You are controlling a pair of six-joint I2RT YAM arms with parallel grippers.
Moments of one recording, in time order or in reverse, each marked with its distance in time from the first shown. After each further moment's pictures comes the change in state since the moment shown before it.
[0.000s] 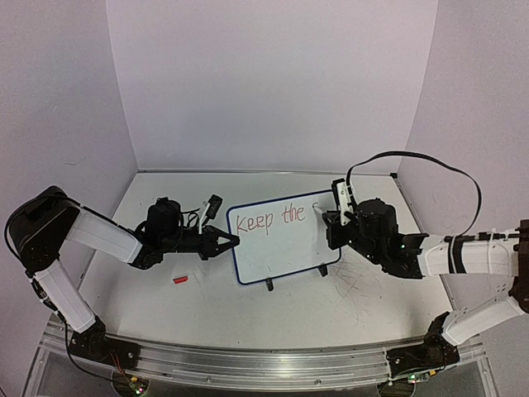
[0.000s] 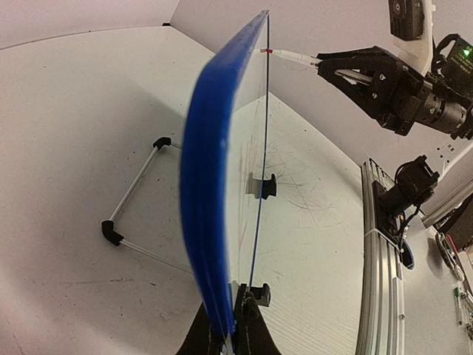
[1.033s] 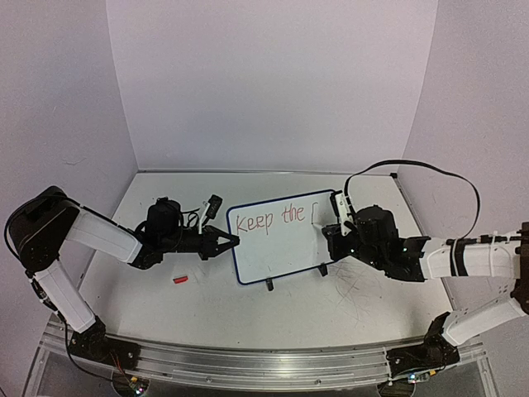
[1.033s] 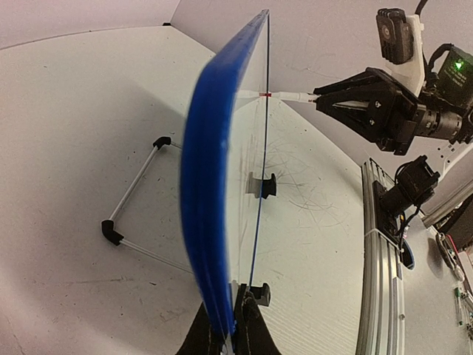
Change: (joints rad) left arm 0.000 -0.001 0.000 -0.003 -0.001 0.001; right arm 0.003 -0.021 -0.032 -0.109 -0.076 0.062
